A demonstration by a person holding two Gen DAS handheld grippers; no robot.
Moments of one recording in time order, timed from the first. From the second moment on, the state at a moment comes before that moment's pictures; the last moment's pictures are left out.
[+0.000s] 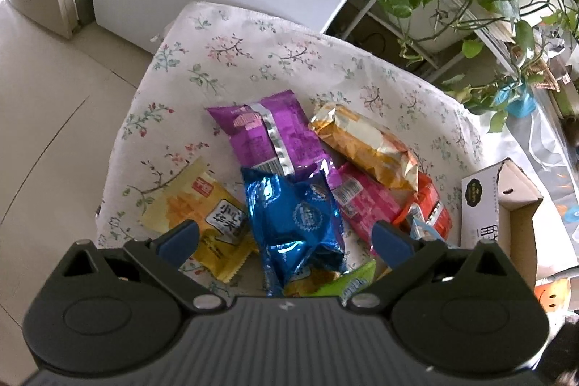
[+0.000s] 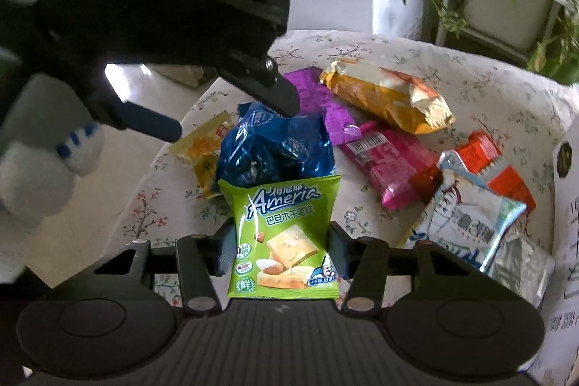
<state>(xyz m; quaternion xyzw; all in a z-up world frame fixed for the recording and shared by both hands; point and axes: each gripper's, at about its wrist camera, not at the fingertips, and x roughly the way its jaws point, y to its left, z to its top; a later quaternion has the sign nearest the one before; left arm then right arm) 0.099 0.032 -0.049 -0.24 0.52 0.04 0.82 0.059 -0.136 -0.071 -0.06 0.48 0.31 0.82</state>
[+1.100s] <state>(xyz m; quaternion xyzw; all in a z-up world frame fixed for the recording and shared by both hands) 0.093 0.002 -0.074 -0.19 0.51 0.06 0.83 0.059 -0.206 -0.048 0.04 0.52 0.23 0.82</state>
